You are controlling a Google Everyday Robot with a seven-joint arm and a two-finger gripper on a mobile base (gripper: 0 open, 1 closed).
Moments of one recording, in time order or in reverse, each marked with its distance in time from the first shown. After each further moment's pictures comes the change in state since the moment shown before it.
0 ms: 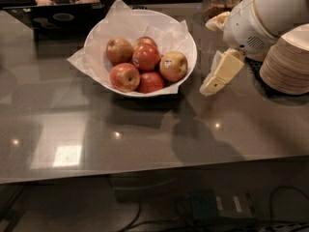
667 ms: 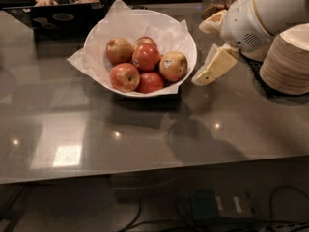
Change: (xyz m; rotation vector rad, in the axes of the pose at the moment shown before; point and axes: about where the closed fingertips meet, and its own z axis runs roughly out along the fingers) arm -0.011 -0.007 0.000 0.022 -0.062 0.013
